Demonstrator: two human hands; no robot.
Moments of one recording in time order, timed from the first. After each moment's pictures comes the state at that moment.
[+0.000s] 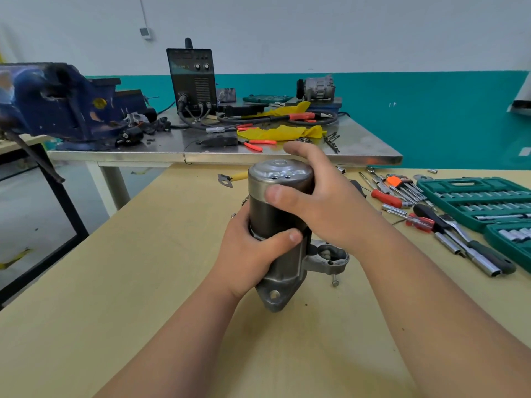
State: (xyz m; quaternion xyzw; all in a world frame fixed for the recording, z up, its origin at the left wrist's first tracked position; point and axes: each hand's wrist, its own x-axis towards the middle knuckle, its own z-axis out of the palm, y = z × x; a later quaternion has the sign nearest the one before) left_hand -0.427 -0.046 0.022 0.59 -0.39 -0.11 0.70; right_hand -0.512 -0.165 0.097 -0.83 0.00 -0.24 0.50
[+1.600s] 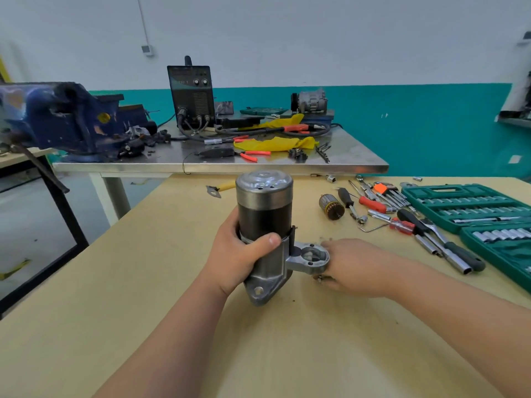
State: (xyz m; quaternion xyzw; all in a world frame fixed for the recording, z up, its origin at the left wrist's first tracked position) left_hand -0.430 -0.039 0.022 0.61 -0.39 -0.10 0.68; right_hand -0.550 -0.227 0.030 -0.99 -0.03 0.04 -0.16
